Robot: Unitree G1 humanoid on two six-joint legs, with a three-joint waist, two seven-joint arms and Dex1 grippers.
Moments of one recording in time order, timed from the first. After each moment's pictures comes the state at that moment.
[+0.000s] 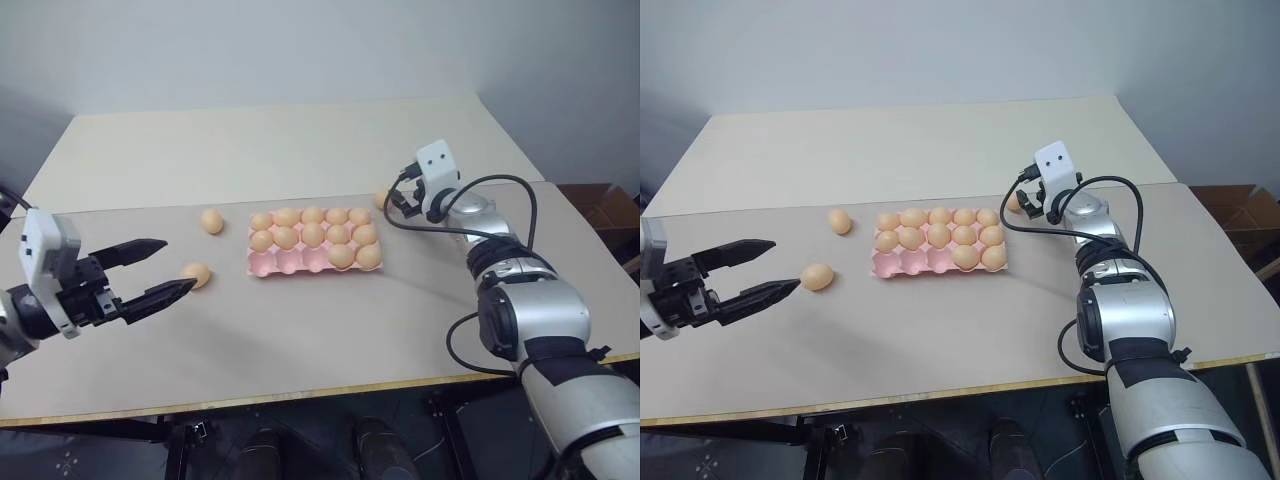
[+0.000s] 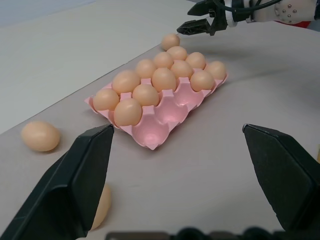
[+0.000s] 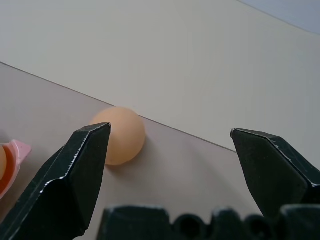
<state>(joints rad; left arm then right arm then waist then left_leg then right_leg) 0.08 0.95 0.65 -0.45 -0.87 0.70 -0.94 -1.26 -0.35 -0.05 1.35 -0.11 -0.02 0.34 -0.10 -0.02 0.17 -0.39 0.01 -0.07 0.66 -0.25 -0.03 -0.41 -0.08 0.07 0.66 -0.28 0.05</state>
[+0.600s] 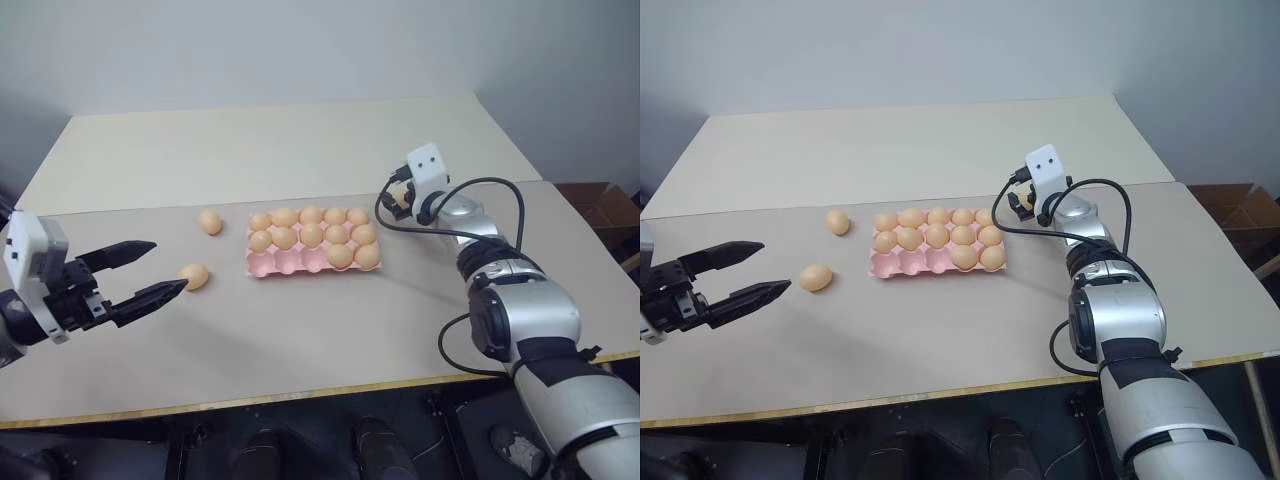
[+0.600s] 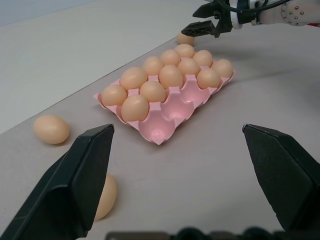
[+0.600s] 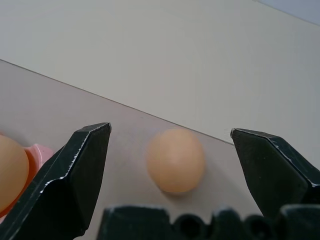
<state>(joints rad) 0.12 0.95 0.71 -0.47 -0.87 0.72 -0.93 -1.26 -0.31 -0.07 1.35 -0.11 0.00 0.32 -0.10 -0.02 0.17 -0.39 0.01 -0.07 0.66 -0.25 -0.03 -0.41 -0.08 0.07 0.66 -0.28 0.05</state>
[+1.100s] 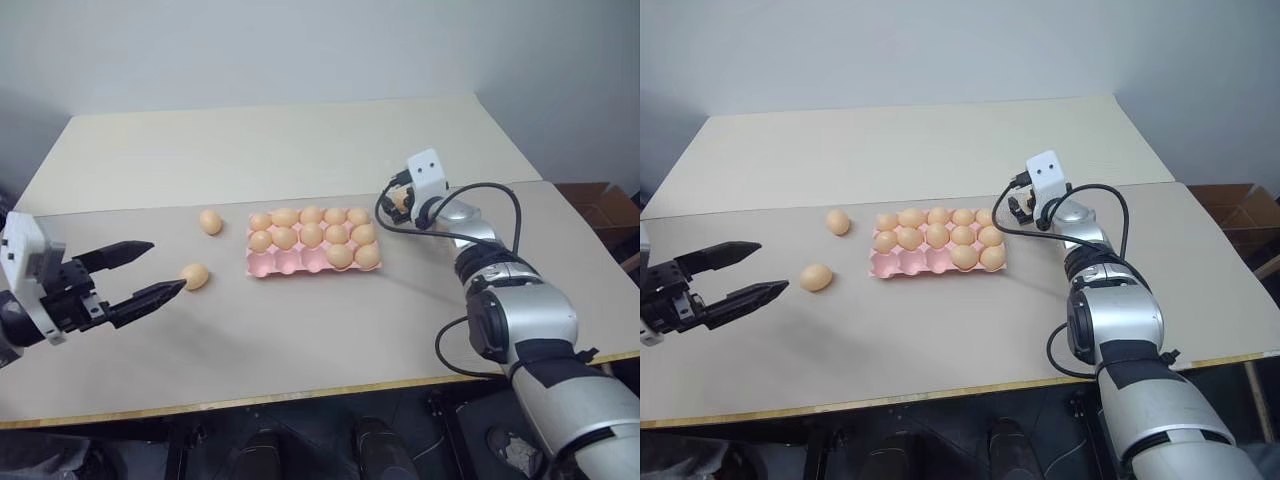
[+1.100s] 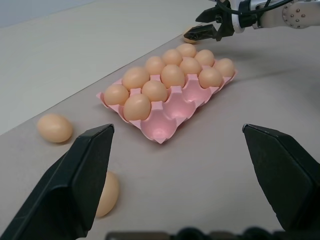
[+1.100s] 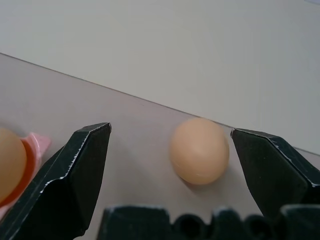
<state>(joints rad) 0.13 0.95 0.73 -0.48 -0.87 0.73 -0.93 -1.24 -0.31 -0.09 1.36 -0.11 0.01 0.30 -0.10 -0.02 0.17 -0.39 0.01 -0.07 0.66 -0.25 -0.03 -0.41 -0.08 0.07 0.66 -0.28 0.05</state>
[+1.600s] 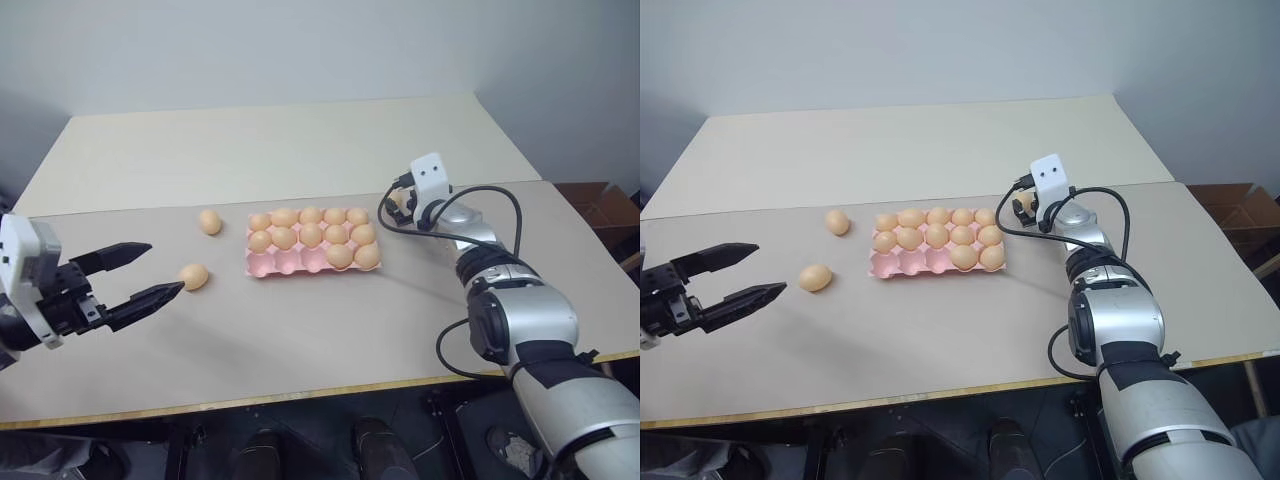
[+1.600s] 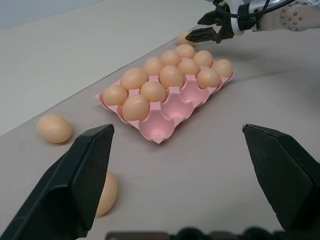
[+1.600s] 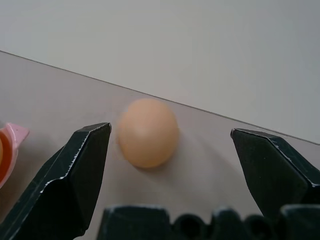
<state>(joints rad) 0.16 0.95 0.75 -0.50 -0.89 0.73 -0.93 -1.23 -0.31 -0.09 1.36 -0.11 0.02 0.27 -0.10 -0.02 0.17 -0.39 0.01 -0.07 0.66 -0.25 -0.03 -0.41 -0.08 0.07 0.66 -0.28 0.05</state>
